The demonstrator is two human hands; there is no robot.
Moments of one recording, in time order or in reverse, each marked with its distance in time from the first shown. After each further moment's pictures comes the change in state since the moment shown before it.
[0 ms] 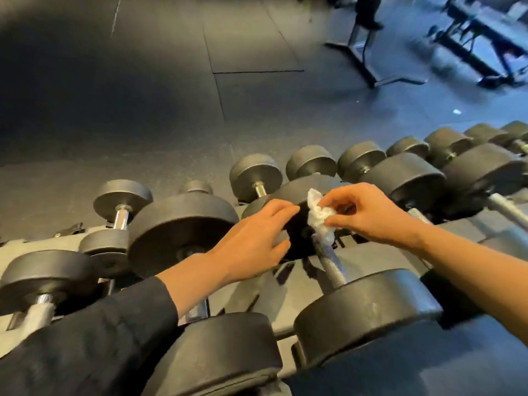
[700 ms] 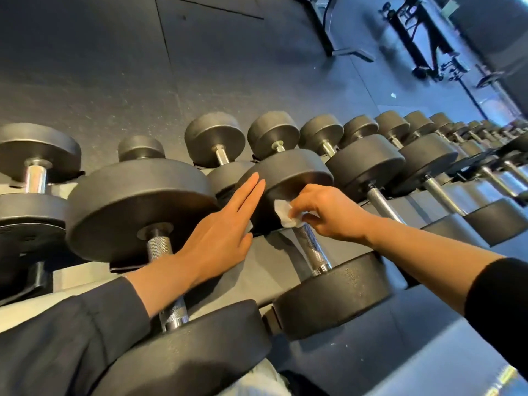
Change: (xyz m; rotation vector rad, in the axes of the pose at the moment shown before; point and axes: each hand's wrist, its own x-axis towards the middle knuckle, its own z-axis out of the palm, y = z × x) left_hand -0.014 -0.043 0.049 -0.158 0.044 -0.091; right_hand 0.006 0.009 0.032 -0.484 -0.269 -0.053
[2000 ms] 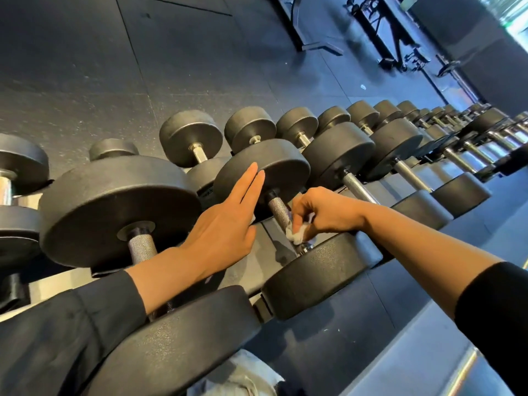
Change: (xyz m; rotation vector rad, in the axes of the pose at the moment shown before) left_hand 0.006 0.027 -0.001 0.069 -0.012 0.112; right_hand -0.026 -0.009 -0.012 0.365 -0.273 0.274
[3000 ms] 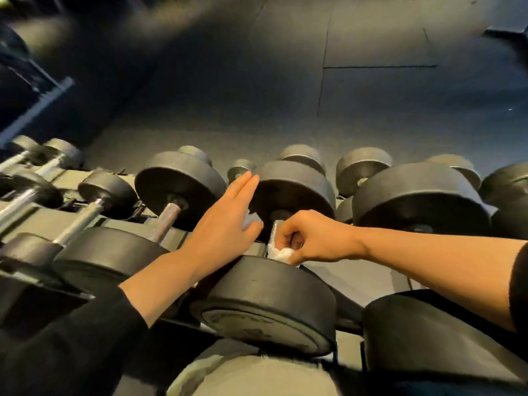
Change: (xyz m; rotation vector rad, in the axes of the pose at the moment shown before) left_hand 0.044 0.127 0.027 0.237 0.316 -0.707; right_hand 0.050 0.078 -0.022 -0.042 -0.196 -0.874
